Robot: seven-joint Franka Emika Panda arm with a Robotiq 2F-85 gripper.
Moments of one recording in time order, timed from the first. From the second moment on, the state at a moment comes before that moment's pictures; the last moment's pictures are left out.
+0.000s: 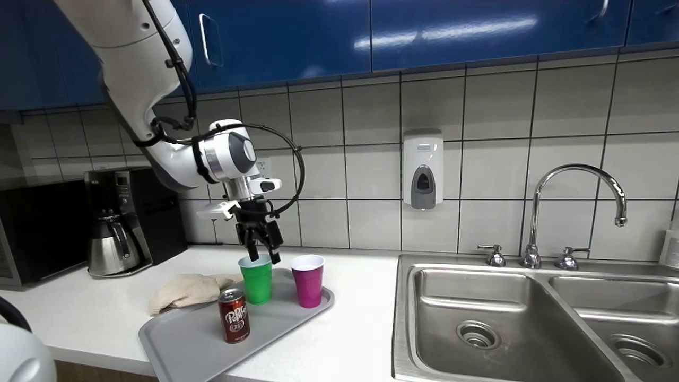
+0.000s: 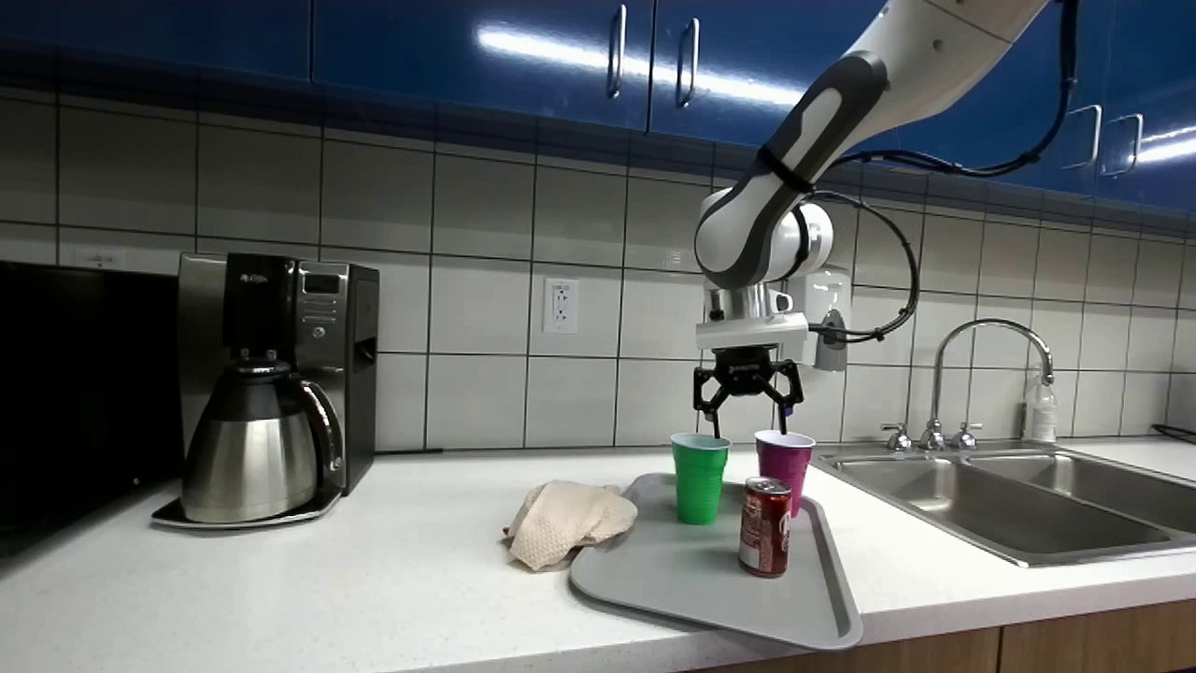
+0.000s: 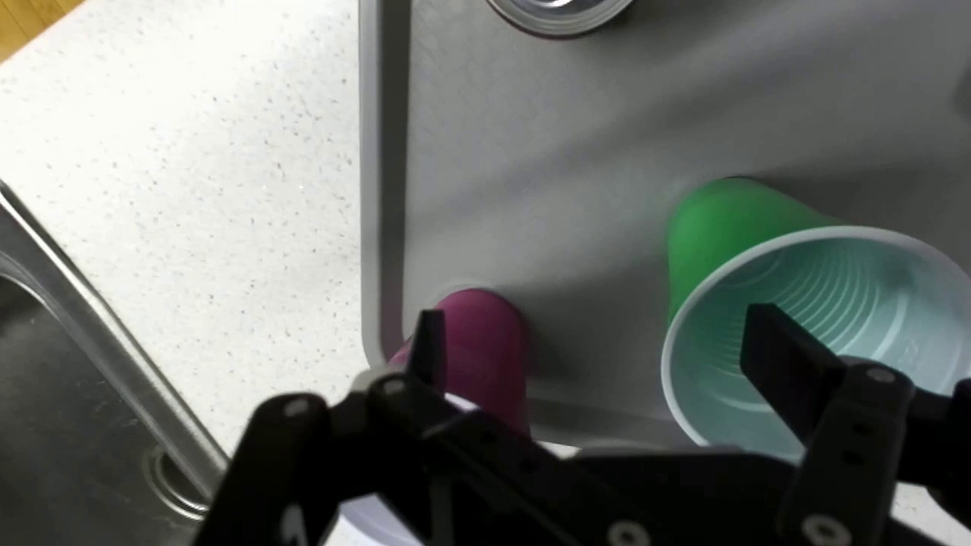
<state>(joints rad) 0.09 0.20 0.05 -2.13 -0.26 2.29 0.72</state>
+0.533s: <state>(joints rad) 0.13 0.27 0.01 -2.09 -0.26 2.29 0.75</state>
